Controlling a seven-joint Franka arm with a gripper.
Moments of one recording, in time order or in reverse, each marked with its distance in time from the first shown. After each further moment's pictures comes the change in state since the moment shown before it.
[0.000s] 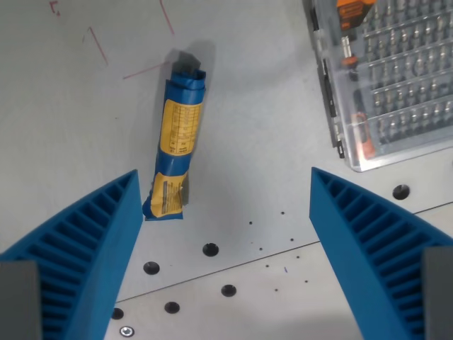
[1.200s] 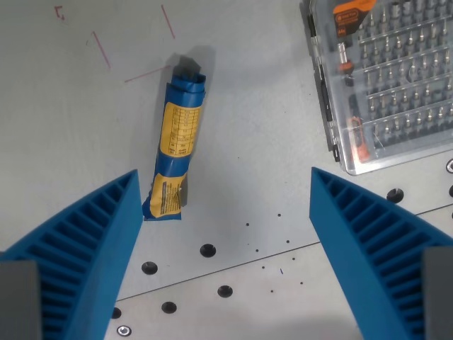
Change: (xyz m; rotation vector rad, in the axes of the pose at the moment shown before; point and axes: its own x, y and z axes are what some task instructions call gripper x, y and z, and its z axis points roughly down) arm 0.002 0.004 -0.014 0.003 0.018 -0.016
